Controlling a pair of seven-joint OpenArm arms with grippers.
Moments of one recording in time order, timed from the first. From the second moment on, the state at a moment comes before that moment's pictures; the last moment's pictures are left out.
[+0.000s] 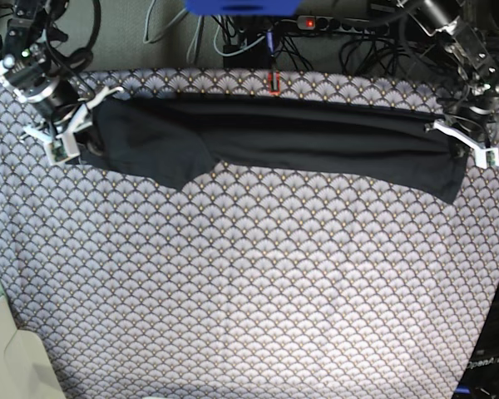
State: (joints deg) left arm 5.6 -6.3 -49.1 75.8 3.7 -35.9 23.7; right arm -25.9 8.0 24.8 112.3 13.7 40.0 -37.7
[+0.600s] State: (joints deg) left arm 5.7 -6.3 -49.1 75.9 3.7 -35.8 23.7; right arm -28.3 9.1 24.5 97.8 13.5 39.9 -30.7
